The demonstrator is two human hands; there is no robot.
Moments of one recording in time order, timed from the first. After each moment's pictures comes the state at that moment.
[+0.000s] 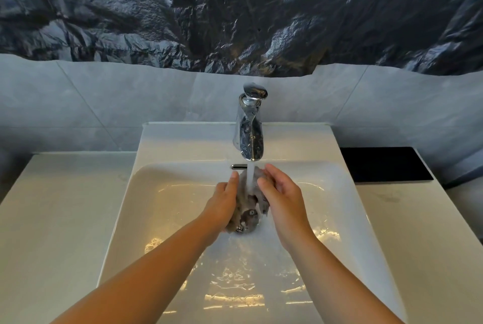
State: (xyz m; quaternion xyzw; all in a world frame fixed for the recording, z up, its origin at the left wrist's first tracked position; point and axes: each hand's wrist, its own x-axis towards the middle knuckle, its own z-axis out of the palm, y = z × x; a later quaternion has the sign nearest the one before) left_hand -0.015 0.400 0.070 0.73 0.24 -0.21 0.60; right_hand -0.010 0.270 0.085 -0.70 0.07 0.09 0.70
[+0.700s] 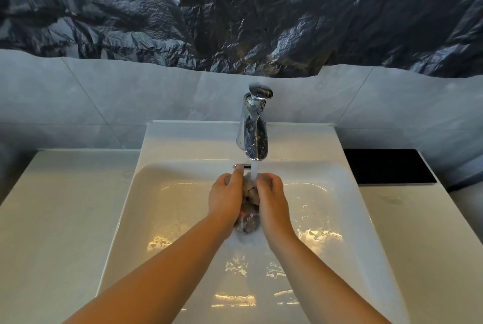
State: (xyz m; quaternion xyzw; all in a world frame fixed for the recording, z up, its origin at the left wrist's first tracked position) left_hand -0.006 0.388 0.070 0.71 0.31 -0.04 0.63; right_hand -0.011 0.295 0.072 -0.71 0.11 0.10 0.69
